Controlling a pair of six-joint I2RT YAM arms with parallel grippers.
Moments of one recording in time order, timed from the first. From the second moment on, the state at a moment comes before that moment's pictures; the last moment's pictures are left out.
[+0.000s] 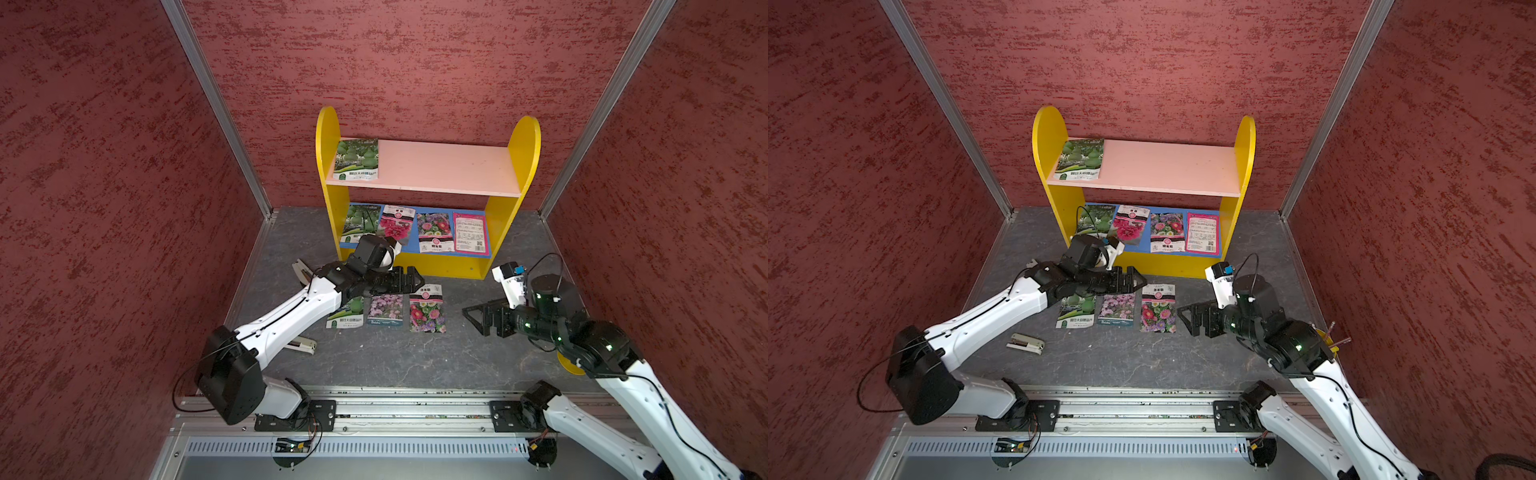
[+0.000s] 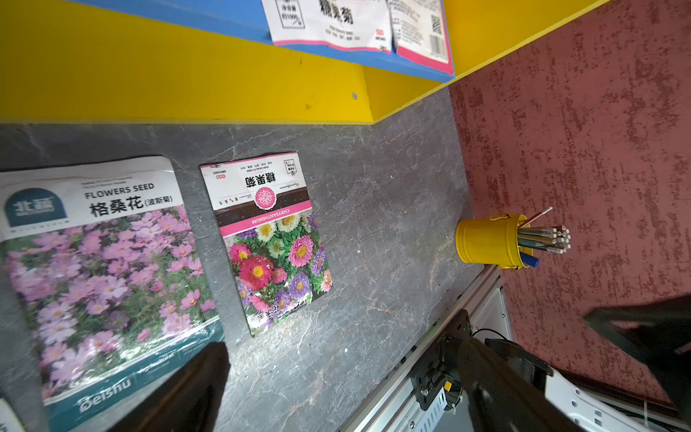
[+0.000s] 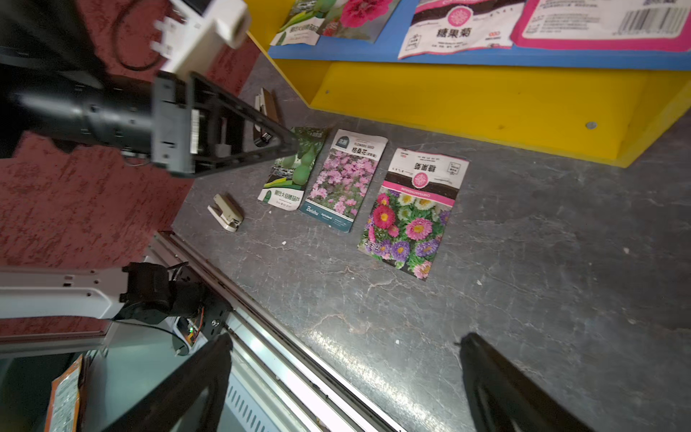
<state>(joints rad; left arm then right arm) -0.65 1.38 1.16 -0.54 0.35 -0.62 0.56 0.75 0.98 -0.90 -0.25 0.43</state>
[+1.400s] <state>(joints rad) -0.46 0.96 1.19 -0.72 0.24 -0.52 0.86 1.30 0.85 -0.56 0.07 0.61</state>
